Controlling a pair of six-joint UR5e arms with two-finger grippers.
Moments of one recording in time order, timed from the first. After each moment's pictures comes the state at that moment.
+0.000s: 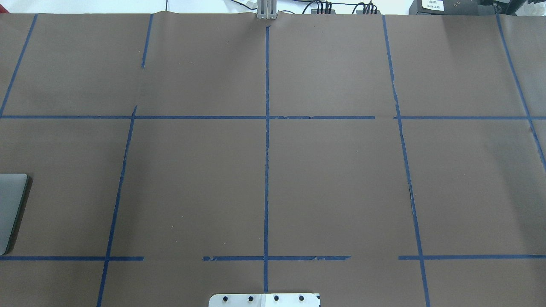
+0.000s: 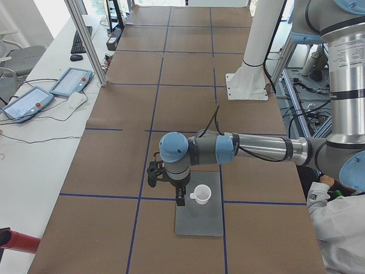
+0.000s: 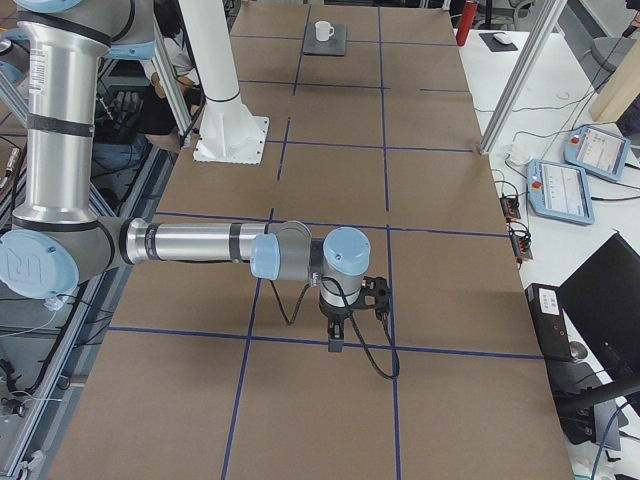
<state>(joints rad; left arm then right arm) -1.61 -1.40 -1.82 -1.38 -2.35 0.07 1.54 -1.71 1.75 -1.64 2.28 -0.05</state>
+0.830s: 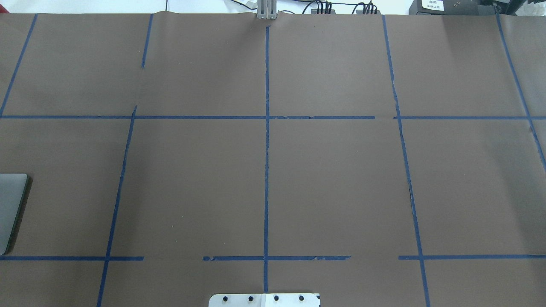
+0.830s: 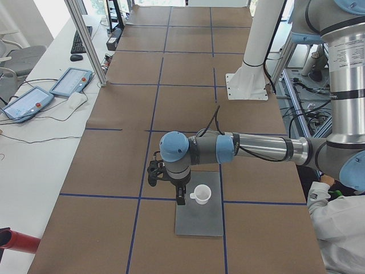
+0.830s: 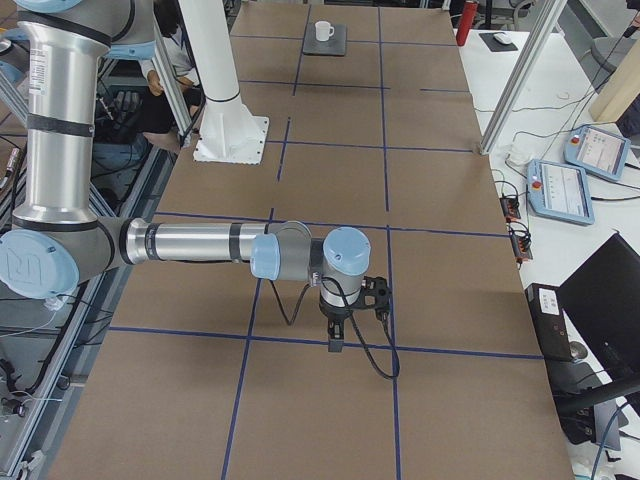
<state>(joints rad) -1.61 -1.40 -1.83 -1.38 -2.36 0.07 1.54 -1.71 1.75 -1.64 2.28 -0.05</state>
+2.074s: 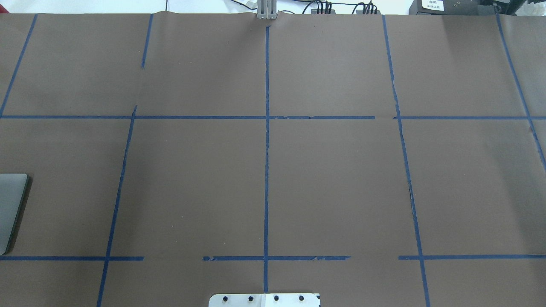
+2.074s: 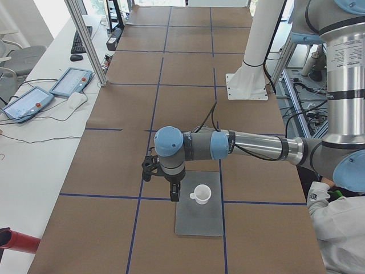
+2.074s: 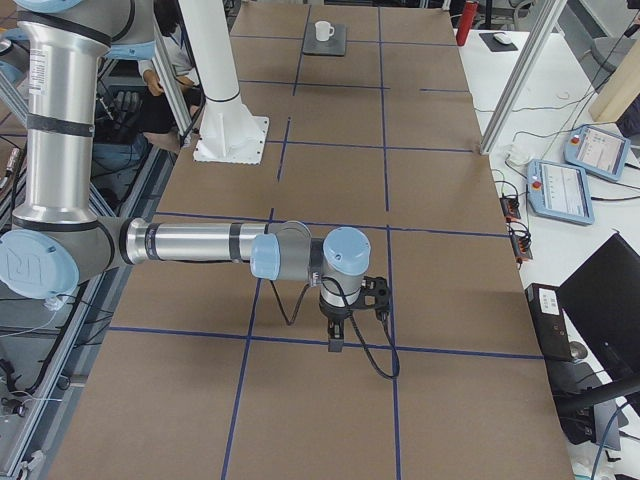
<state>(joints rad) -1.61 -1.43 -1.82 -1.38 -2.35 0.07 1.54 -1.71 1.75 -1.64 2.28 -0.05</state>
